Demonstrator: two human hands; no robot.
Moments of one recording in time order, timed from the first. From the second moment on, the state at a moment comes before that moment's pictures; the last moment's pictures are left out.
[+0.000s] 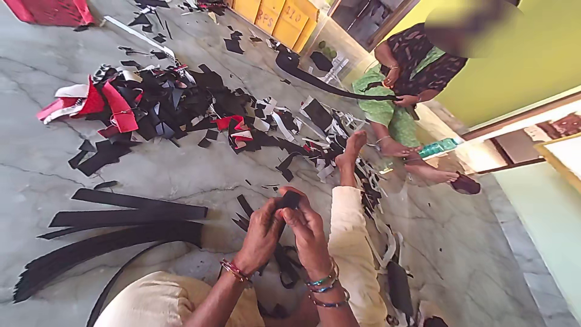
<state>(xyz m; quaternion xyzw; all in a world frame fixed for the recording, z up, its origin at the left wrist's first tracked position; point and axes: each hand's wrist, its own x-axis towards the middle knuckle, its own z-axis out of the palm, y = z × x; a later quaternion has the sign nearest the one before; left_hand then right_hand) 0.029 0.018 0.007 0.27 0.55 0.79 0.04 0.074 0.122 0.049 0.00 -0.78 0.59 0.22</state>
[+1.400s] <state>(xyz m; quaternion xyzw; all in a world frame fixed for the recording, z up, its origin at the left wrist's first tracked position) 0.017 0.006 0.003 0.26 0.54 0.80 0.05 0.078 0.157 0.070 -0.13 -0.46 0.86 -0.20</state>
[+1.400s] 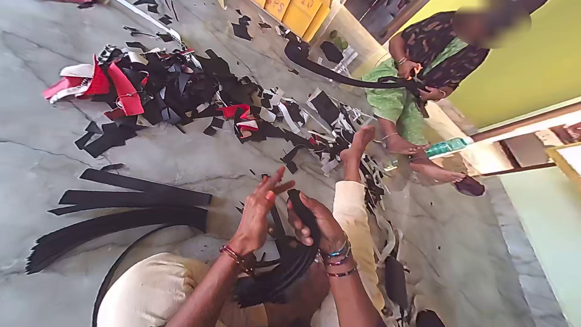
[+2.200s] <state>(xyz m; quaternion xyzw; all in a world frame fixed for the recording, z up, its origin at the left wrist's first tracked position) 0.020 0.003 0.008 0.27 0.51 0.81 0.05 0.076 0.166 0.063 -0.03 -0.38 0.89 -0.23</state>
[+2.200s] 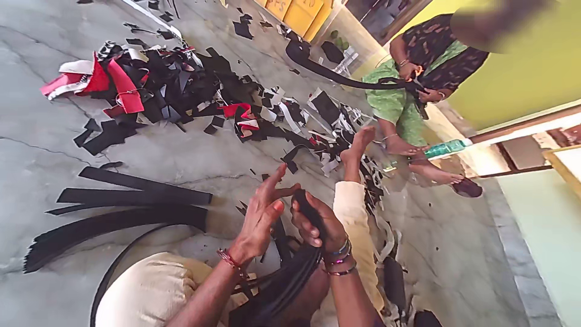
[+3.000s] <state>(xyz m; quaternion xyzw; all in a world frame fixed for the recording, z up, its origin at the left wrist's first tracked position) 0.015 0.002 0.000 0.31 0.57 0.75 -0.10 0.079 0.165 0.067 -0.04 -0.36 0.90 -0.26</state>
